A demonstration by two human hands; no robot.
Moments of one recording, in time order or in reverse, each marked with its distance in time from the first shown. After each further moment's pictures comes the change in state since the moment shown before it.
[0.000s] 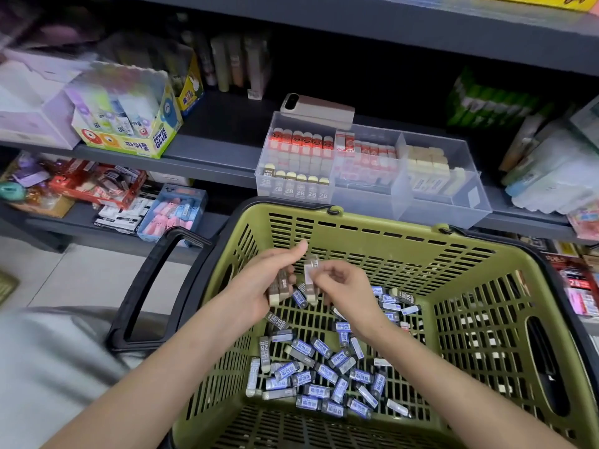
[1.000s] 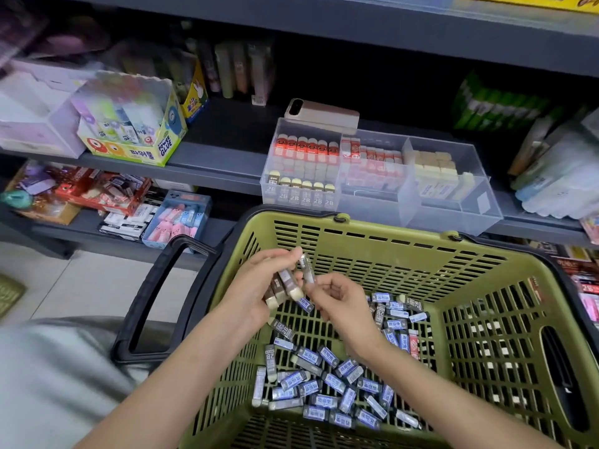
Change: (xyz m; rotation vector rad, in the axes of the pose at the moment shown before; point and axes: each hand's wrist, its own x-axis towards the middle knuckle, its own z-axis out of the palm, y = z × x) left_hand -0.002 0.006 -0.004 -0.177 0.058 0.063; right_hand 0.000 0.015 0.018 0.095 0.046 -0.004
